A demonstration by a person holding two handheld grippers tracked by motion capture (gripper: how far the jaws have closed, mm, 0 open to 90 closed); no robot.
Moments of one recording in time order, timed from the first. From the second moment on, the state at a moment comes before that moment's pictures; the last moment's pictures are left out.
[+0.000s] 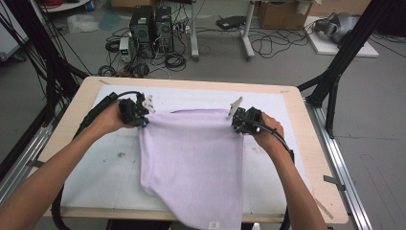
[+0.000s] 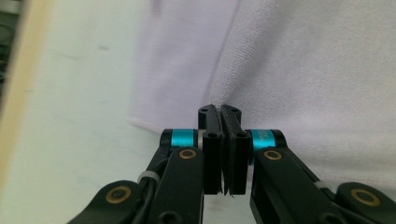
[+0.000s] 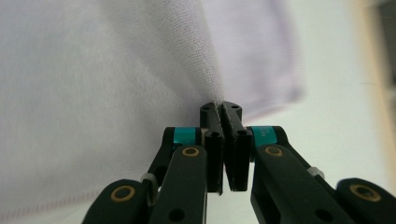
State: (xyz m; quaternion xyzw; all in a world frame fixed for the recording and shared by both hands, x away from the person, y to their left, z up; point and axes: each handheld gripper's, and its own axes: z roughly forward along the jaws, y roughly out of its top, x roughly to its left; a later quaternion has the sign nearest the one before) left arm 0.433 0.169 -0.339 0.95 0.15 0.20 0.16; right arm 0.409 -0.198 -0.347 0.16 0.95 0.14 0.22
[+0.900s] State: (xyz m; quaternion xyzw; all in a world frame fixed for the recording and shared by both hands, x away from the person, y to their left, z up) left arm 0.360 0.152 -0.398 0.99 0.06 0.07 0.10; right arm 0.345 -0.176 -0.397 0.04 1.00 0.06 0.06
